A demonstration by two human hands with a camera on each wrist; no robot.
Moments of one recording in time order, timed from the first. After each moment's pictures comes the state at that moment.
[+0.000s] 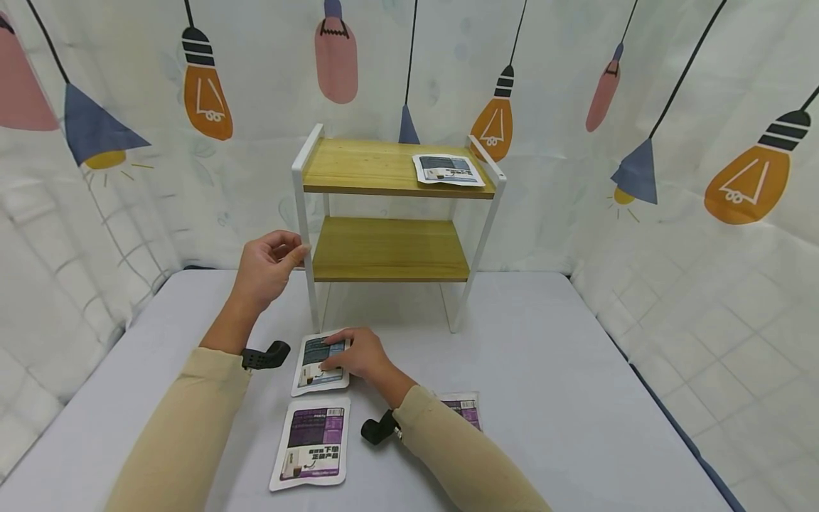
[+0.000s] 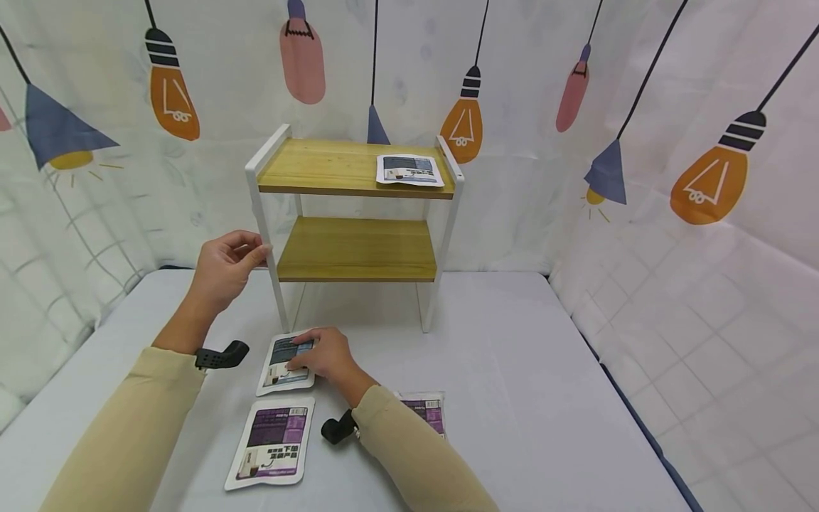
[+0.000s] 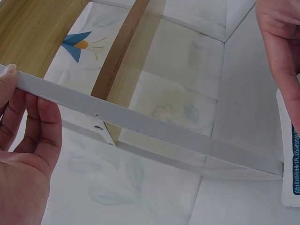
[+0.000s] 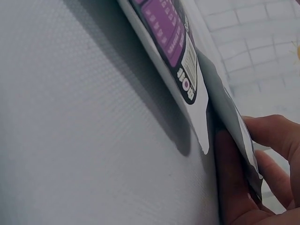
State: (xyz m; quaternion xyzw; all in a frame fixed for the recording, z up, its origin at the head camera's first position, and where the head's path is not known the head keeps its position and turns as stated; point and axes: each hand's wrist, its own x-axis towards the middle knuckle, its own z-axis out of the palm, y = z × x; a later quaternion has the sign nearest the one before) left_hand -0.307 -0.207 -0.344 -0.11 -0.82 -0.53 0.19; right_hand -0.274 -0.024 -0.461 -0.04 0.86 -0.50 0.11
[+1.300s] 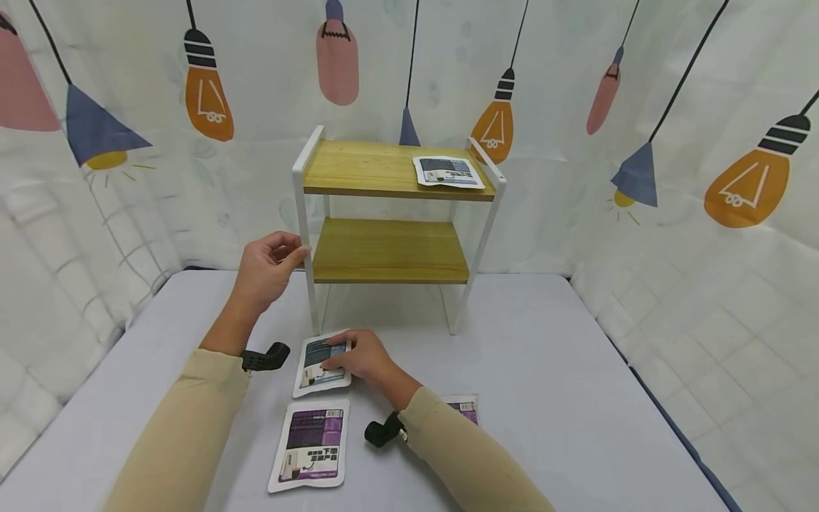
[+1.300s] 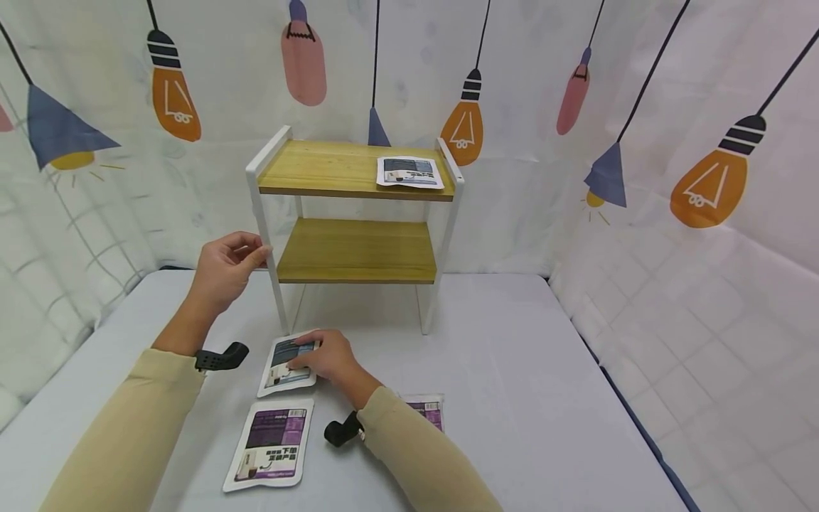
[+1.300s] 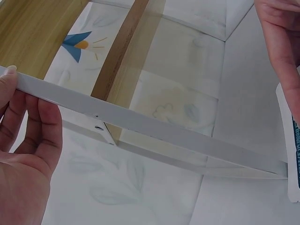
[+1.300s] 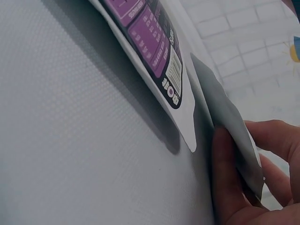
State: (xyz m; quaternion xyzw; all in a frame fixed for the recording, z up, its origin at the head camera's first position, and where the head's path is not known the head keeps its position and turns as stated) left_hand -0.306 -0.206 -0.344 -0.11 -0.82 -0.53 0.20; right_hand -0.273 -0.017 -0.463 -0.04 0.84 -0.52 0.13
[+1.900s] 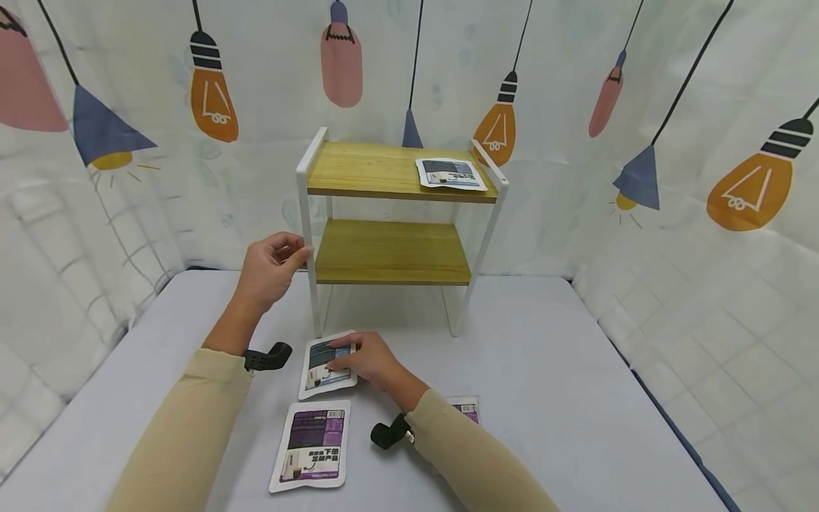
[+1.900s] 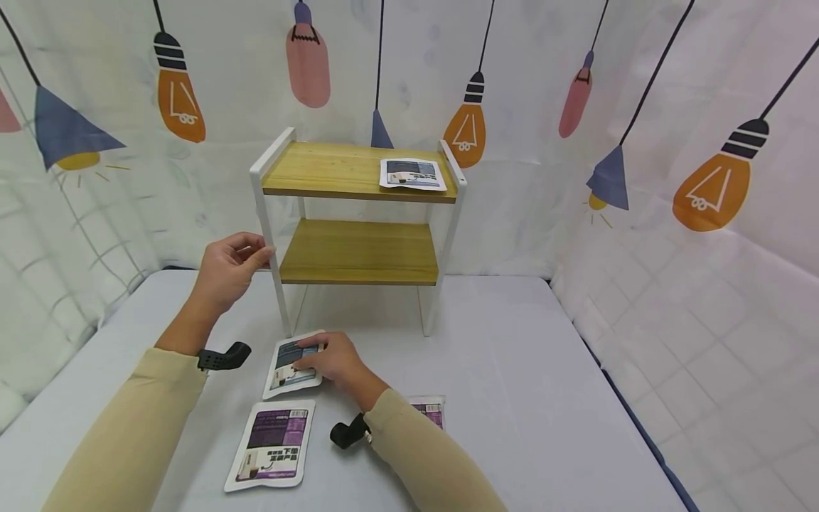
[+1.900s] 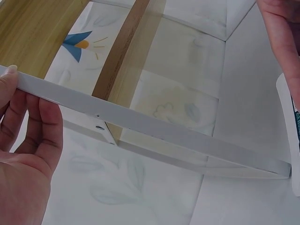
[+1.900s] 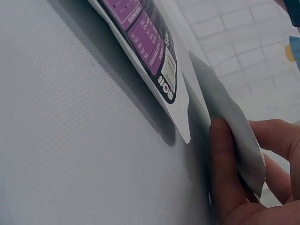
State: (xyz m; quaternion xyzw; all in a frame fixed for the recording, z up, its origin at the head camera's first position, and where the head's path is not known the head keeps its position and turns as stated) left_hand -0.306 -0.206 -0.344 -0.11 -0.81 -0.54 0.19; right_hand -0.268 -0.009 -0.459 -0.04 0.82 -0.55 0.16
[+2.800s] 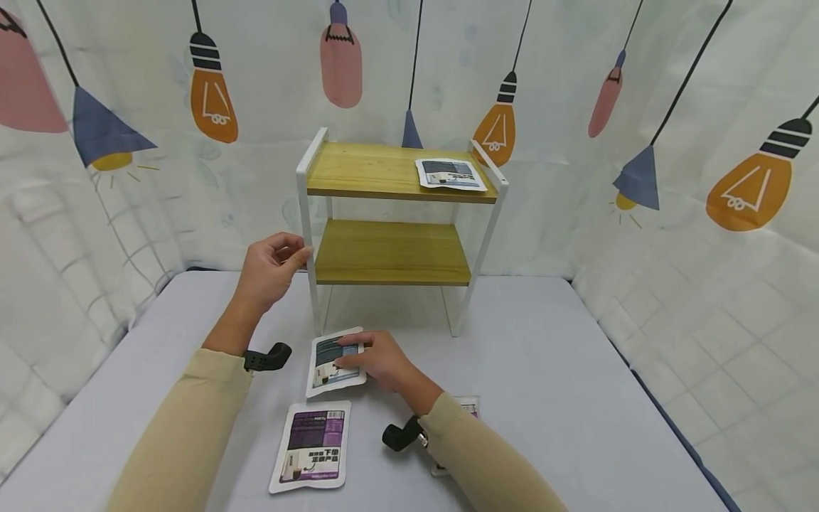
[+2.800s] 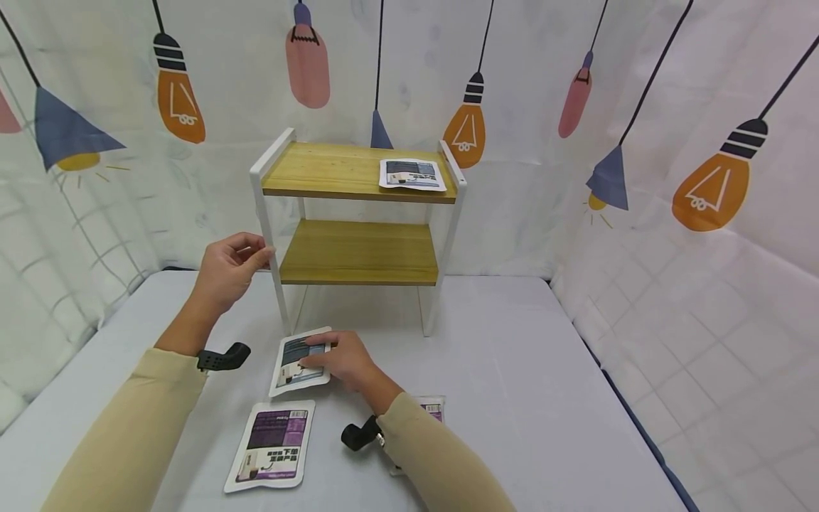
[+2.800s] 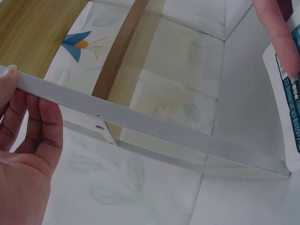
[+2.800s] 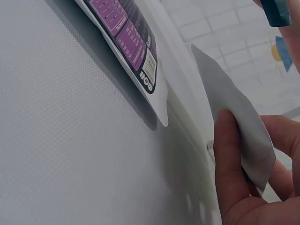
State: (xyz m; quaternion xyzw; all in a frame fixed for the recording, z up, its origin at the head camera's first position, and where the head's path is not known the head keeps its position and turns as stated) left_hand -0.303 -0.206 -0.342 -0.10 -0.83 -0.53 0.18; right_hand -0.269 0.013 -0.455 -0.05 0.79 -0.58 0.18
